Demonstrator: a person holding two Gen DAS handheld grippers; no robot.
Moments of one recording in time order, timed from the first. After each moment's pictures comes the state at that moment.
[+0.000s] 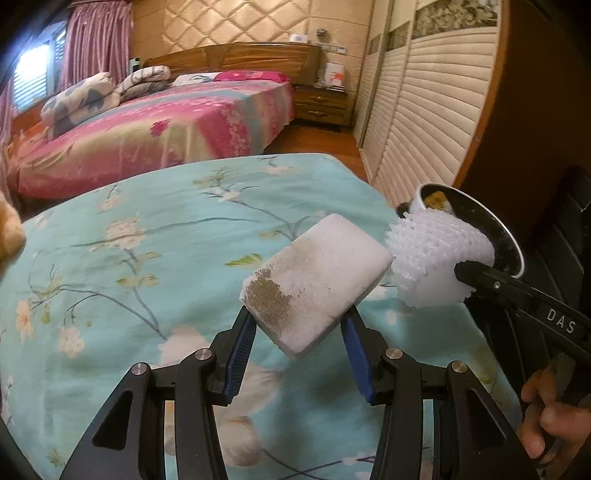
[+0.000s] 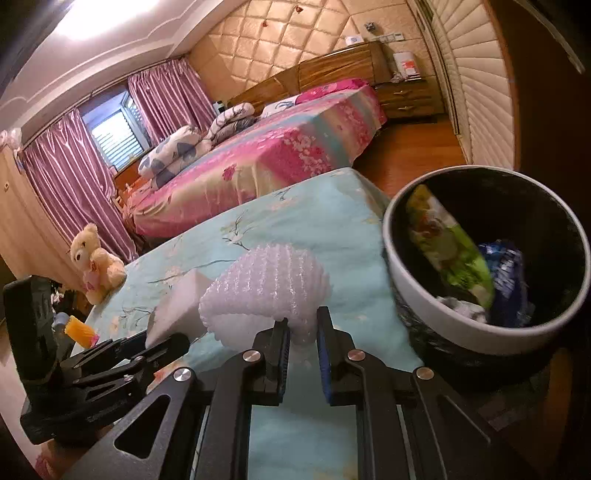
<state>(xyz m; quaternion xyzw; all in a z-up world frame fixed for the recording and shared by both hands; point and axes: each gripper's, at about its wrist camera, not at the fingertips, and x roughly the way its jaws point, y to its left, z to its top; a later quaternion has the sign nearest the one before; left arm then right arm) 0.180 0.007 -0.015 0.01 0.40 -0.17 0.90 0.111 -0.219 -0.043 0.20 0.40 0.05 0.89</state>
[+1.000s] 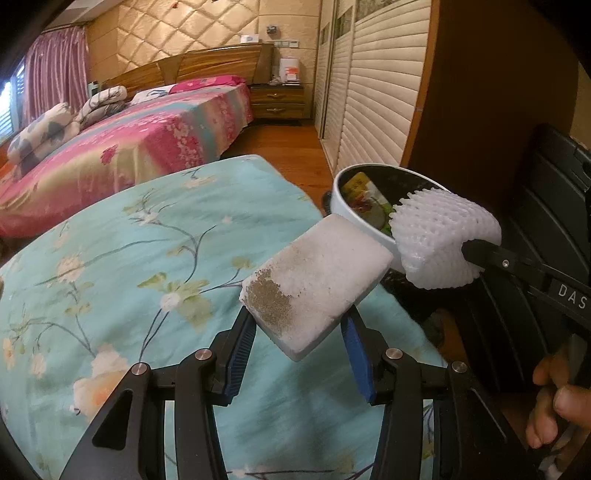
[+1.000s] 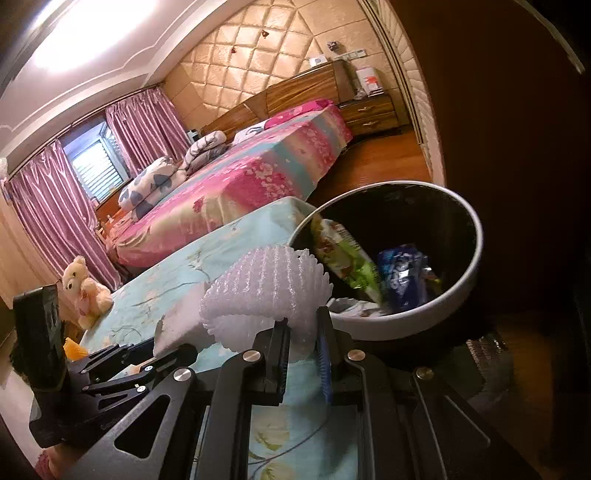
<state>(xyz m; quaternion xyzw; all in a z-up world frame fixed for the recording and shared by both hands) 0.162 -0.074 -0.007 0.06 0.39 -0.22 0.89 0.064 -0.290 -0.032 0.22 0.37 -0.01 0.90</state>
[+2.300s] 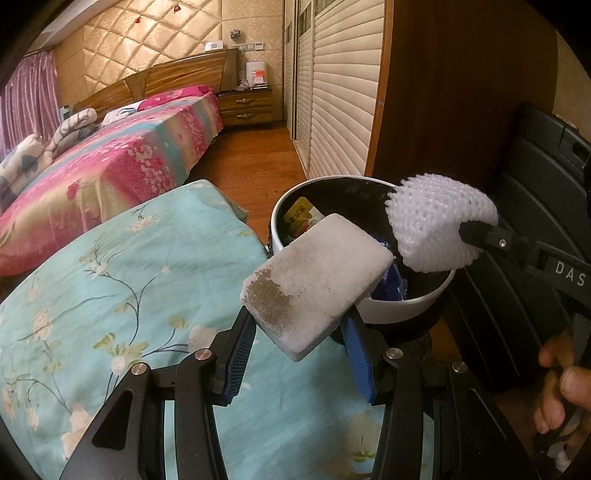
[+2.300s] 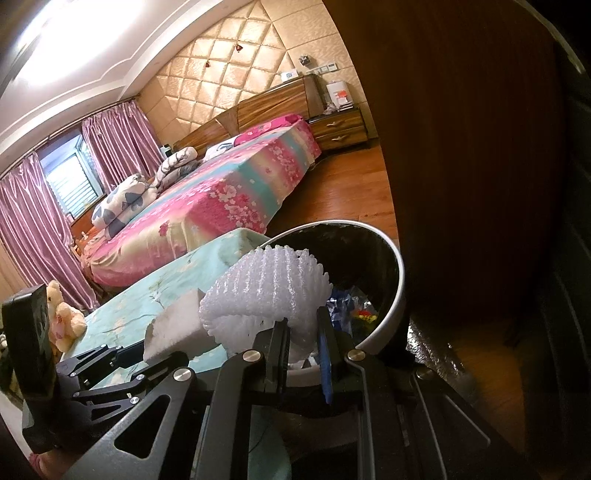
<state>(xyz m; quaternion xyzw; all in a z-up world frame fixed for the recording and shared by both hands) 0.187 -0.145 0.000 0.10 0.38 -0.25 0.88 0.068 -0.336 -0.019 0.21 0.36 -0.06 0.91</state>
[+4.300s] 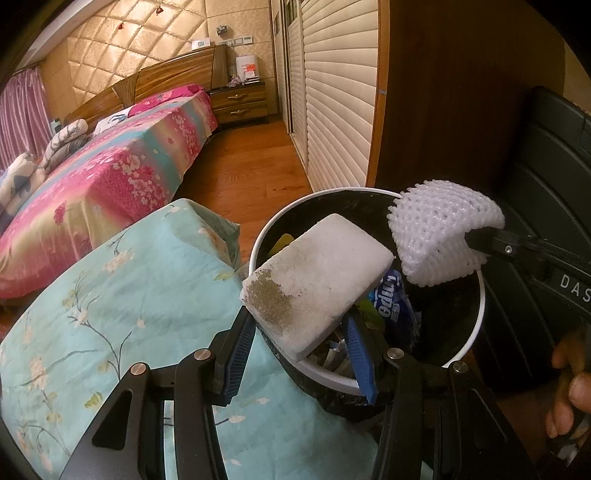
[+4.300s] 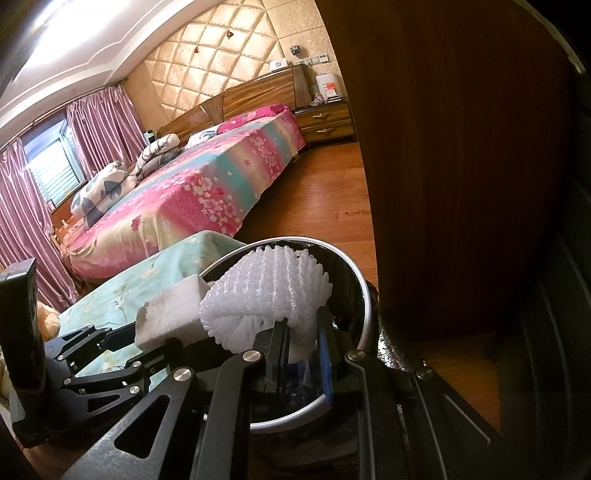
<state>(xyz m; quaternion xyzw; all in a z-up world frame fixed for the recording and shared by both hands) 0.232 -0.186 -0.004 0.14 0.39 -0.25 0.88 0.103 -0.365 -0.022 0.18 0.39 -0.09 0.90</state>
